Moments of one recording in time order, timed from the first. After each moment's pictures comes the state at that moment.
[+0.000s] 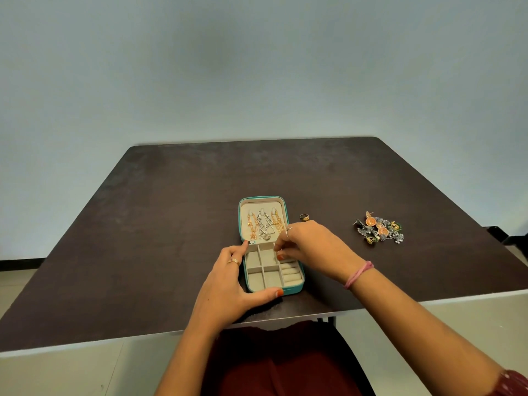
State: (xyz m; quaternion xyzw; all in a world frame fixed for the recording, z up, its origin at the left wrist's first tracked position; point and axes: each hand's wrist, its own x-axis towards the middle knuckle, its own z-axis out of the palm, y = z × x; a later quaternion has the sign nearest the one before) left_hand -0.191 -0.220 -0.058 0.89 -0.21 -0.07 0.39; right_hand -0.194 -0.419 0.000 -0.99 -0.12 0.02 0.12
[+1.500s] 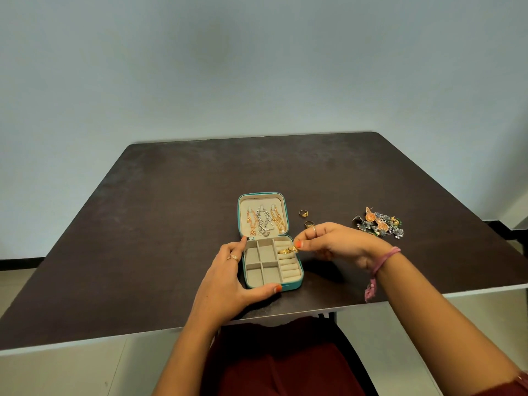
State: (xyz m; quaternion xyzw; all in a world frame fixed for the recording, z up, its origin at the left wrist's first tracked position) left_hand -0.190 -0.223 -0.055 0.90 -0.21 -0.08 0.37; right_hand -0.204 -0.465 -0.008 -0.81 0.05 0.22 0.55
